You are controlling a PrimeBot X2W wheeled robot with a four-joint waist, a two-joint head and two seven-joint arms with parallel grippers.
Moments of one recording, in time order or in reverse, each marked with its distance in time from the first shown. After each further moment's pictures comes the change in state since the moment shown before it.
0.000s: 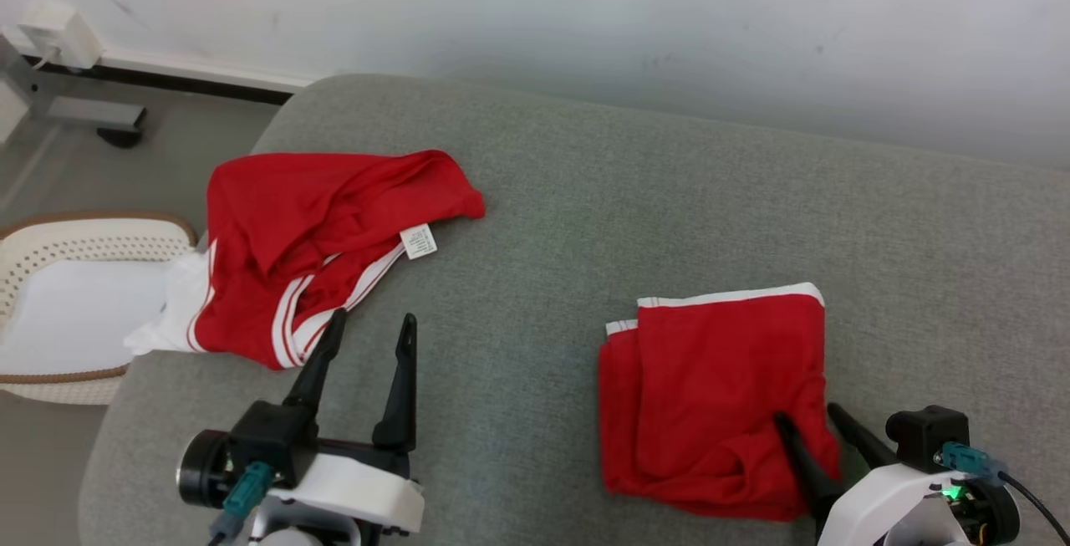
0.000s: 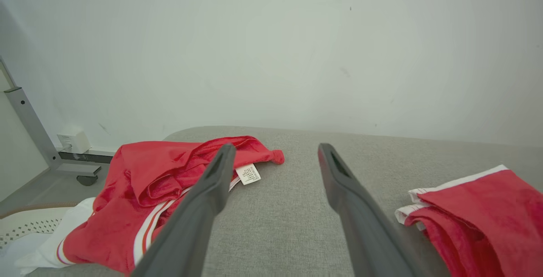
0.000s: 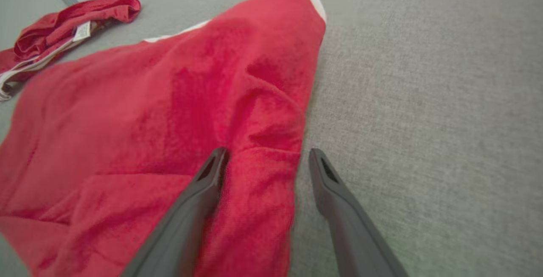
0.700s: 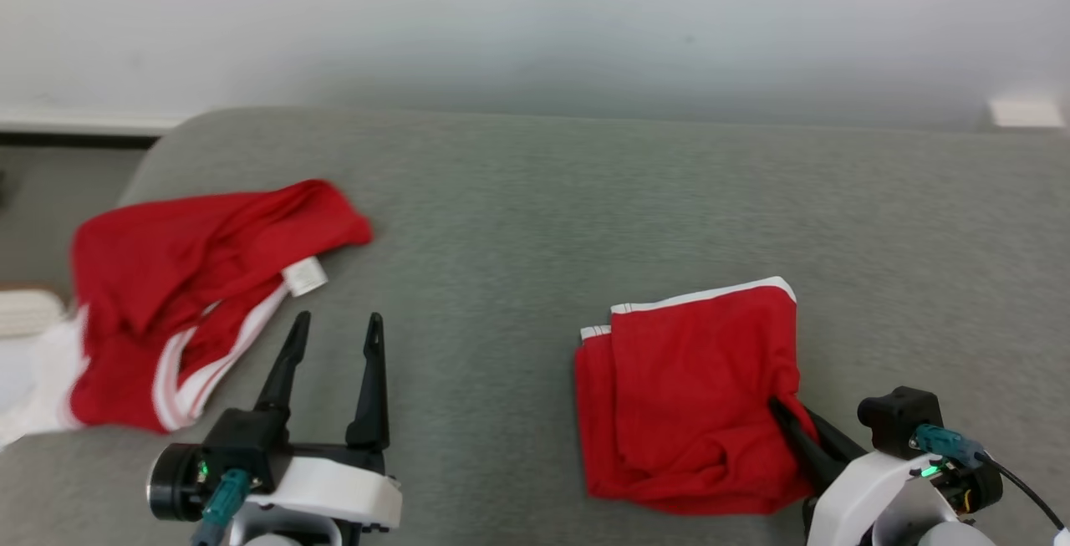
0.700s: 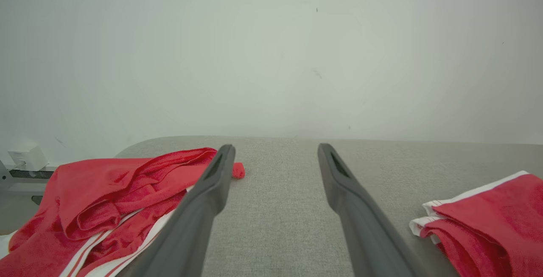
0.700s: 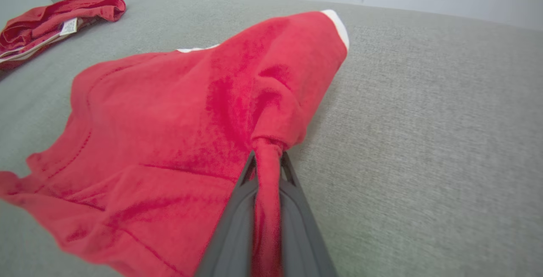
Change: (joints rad) left arm 0.020 0.002 0.039 -0.001 0.017 0.011 -0.007; right arm -0.071 -0.070 0.147 0.007 0.037 0.000 0.018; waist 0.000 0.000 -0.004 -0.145
